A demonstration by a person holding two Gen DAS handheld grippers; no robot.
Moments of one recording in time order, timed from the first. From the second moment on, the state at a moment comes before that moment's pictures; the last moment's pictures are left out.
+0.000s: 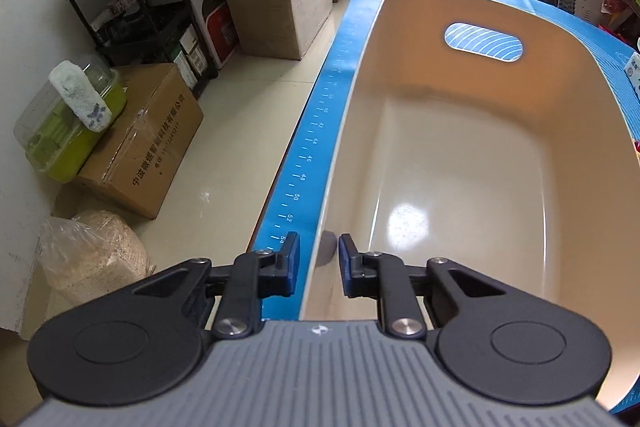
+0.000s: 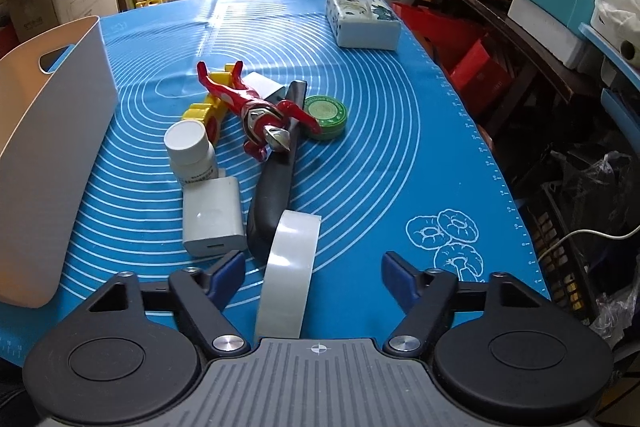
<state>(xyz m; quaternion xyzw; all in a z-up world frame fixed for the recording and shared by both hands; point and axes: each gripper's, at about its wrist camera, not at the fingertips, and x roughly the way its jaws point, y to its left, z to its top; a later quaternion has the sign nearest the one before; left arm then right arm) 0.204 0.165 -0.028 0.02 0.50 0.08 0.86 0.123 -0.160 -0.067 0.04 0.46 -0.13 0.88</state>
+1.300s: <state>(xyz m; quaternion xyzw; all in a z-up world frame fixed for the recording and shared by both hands) 0.206 0.164 -0.029 0.01 0.50 0.07 0.86 0.199 -0.094 0.053 0.01 0.32 -0.02 0.95</state>
